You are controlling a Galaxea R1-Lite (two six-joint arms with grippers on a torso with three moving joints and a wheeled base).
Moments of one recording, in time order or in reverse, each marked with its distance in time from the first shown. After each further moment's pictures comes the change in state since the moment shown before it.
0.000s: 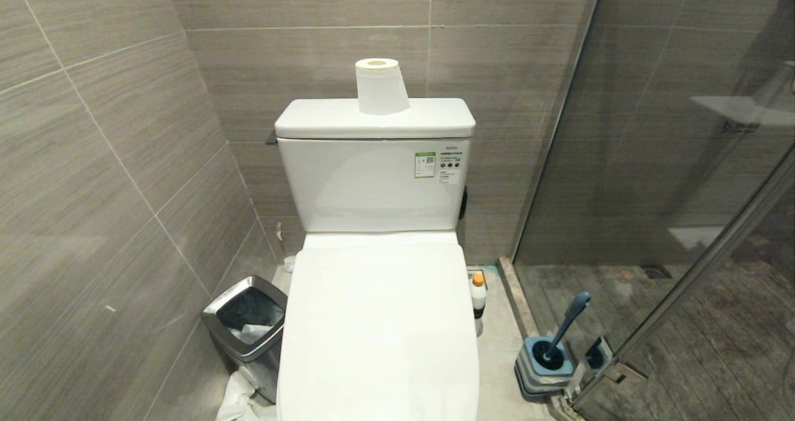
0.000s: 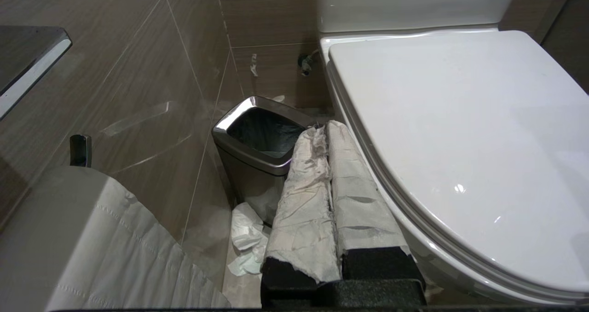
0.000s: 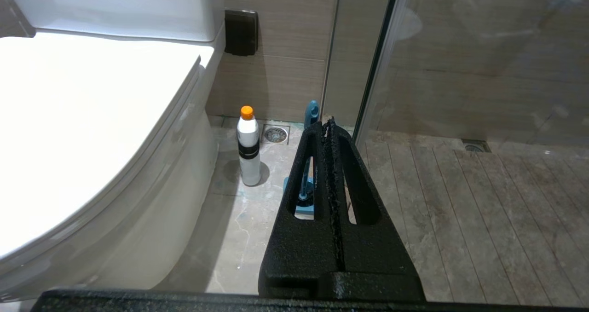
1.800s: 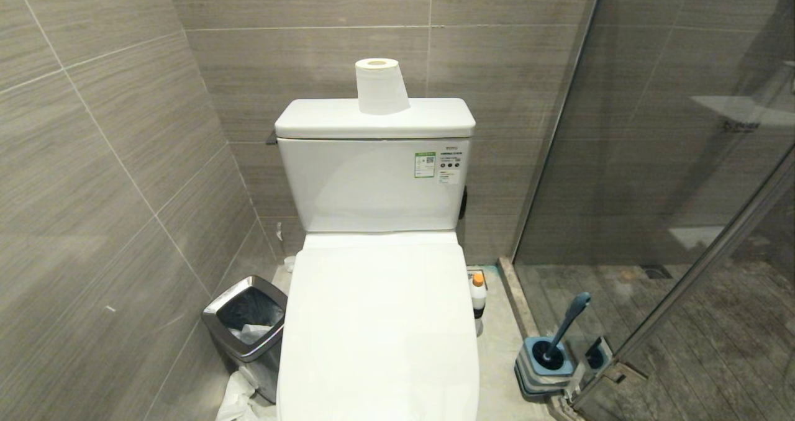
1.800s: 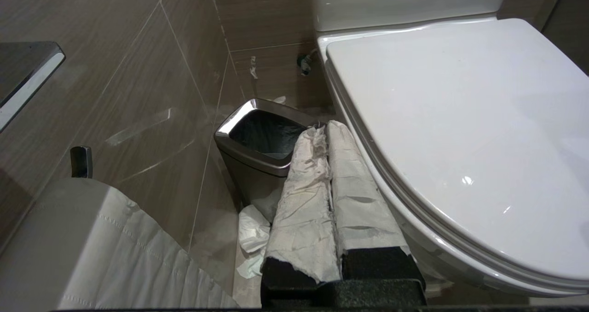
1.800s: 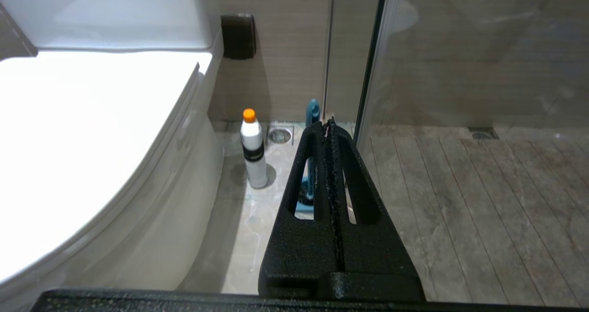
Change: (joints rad) left arm 0.000 0.000 0.000 0.001 -0.020 0.049; right arm 0.000 0.000 0.000 0.002 -0.026 0.065
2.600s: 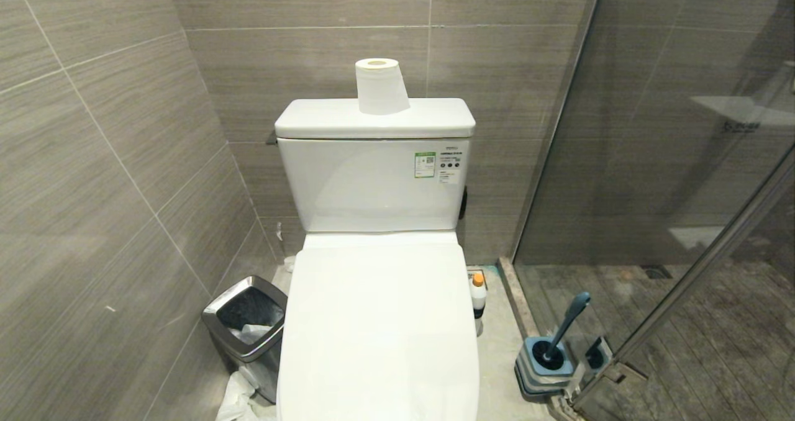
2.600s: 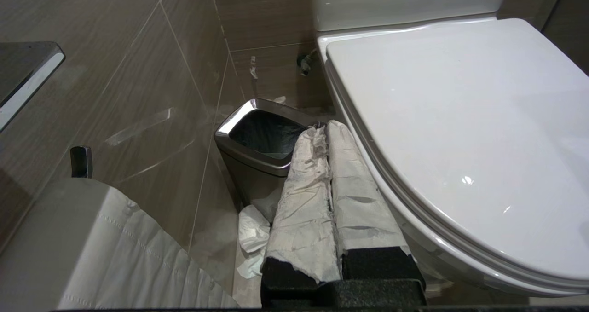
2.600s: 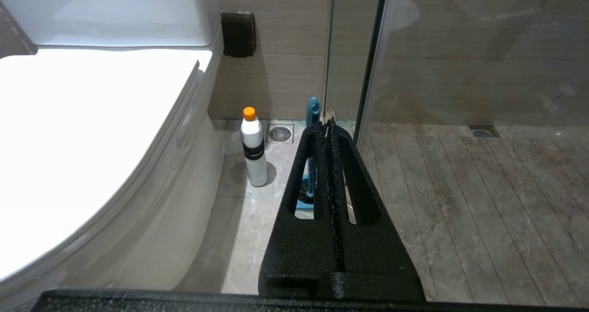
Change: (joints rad) left arm -0.001 0.000 0.000 0.000 0.000 0.000; right arm 0.000 0.000 0.000 0.006 0.000 0.001
